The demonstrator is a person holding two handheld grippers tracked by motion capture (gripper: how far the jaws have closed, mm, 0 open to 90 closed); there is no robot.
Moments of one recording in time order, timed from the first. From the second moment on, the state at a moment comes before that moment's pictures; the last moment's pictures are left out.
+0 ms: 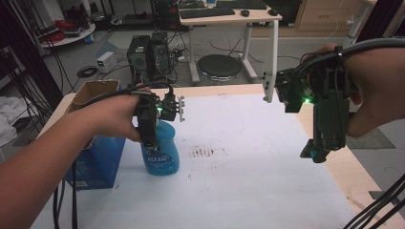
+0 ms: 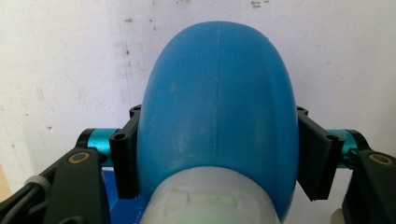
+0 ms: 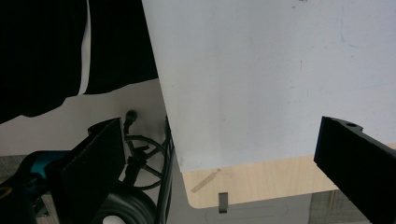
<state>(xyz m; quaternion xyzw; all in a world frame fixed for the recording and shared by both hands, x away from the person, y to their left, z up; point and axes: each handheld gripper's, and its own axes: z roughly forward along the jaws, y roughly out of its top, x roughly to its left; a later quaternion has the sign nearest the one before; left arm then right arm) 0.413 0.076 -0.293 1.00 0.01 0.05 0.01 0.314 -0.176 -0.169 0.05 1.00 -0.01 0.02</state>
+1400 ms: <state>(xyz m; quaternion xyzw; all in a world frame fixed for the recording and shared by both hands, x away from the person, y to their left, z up) 0.413 0.101 -0.175 0.99 0.11 0.02 0.02 0.317 -0.172 -0.173 0.05 1.00 -0.01 0.01</state>
